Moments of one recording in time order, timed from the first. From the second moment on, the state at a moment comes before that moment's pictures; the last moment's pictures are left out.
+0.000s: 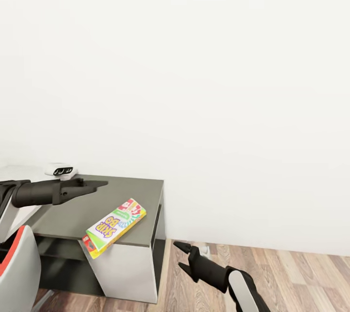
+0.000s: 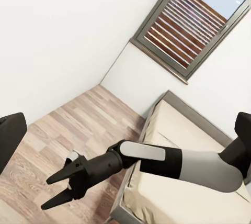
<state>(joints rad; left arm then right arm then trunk) -0.59 0.47 0.13 -1.47 0.36 1.04 -1.57 -0.30 0.17 -0.13 -0.88 -0.82 0.84 0.43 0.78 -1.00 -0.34</state>
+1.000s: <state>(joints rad) -0.72 0.40 0.04 -1.48 0.35 1.04 -1.57 -0.40 0.17 -0.03 -0.72 -0.91 0.74 0.41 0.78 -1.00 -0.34</state>
